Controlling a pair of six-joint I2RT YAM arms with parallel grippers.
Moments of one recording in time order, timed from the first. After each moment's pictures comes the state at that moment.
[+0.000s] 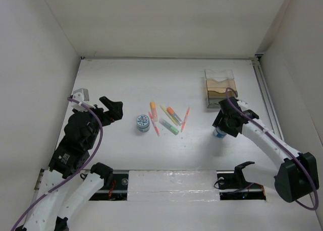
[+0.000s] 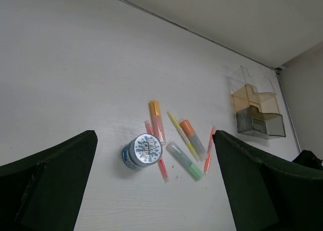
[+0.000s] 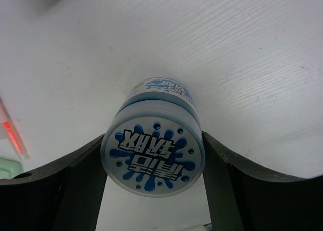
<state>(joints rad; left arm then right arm) -0.44 0.52 0.92 -0.63 -0.30 -0.57 0.35 1.16 0.75 -0.76 0.31 0.83</state>
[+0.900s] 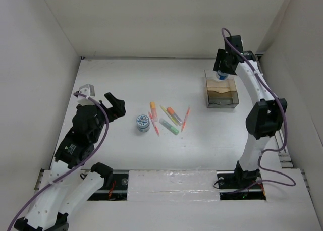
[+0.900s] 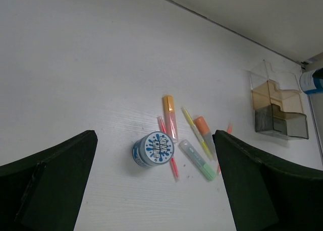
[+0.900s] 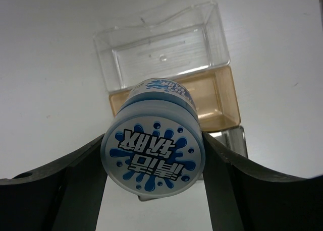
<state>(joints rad) -0.44 0.61 0.92 -0.63 -0.34 -0.57 0.16 1.90 1.88 -0.82 0.28 0.32</state>
